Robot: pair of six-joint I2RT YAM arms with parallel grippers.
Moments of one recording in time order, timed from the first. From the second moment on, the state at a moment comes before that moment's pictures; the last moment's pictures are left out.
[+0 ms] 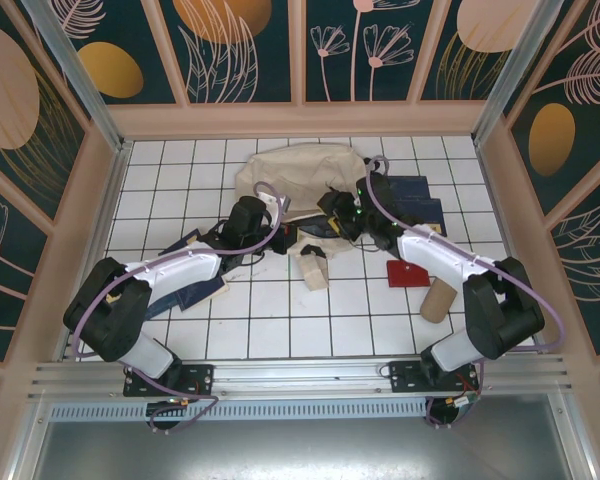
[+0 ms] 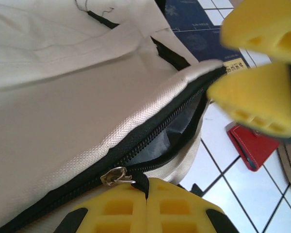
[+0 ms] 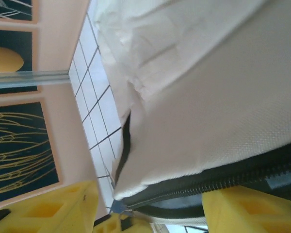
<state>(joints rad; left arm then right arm) -0.64 1.55 0.85 0.11 0.26 -0.44 0.51 1.49 0.96 -0.09 -0.30 1.16</state>
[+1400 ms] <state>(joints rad) -0.64 1.64 0.70 0.17 0.24 -0.40 0.56 1.96 1.32 -0.56 -0.20 0.60</state>
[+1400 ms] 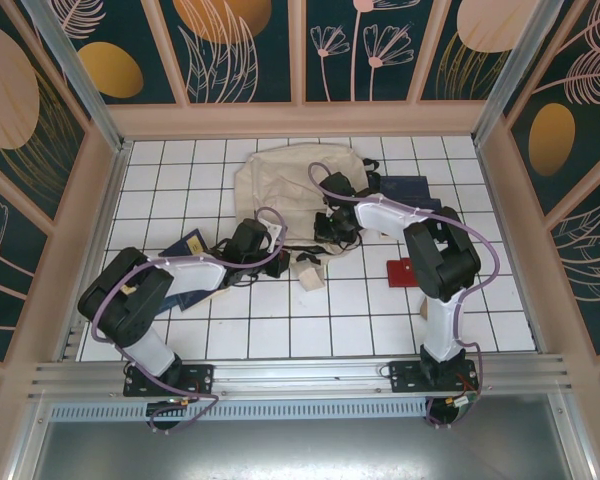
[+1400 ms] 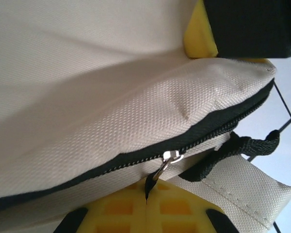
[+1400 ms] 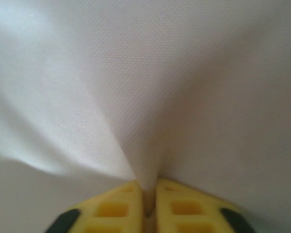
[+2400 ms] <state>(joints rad) -0.51 1.49 0.91 -0.14 0.22 -0.34 0.42 1.84 1.27 -0.51 -0.17 0.52</state>
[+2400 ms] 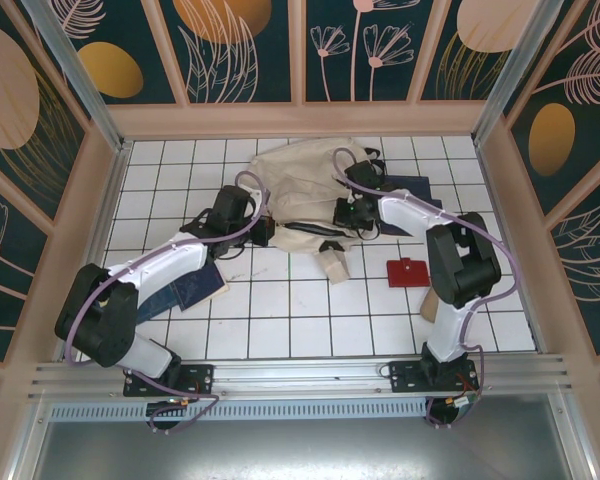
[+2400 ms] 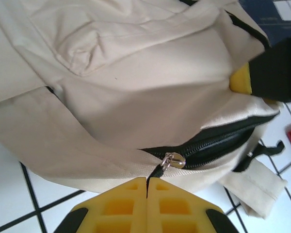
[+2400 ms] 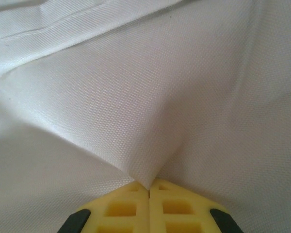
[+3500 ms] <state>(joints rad) -0.51 1.57 1.00 -0.22 0.35 -0.33 0.63 1.57 1.03 -0.29 -0.37 0.44</state>
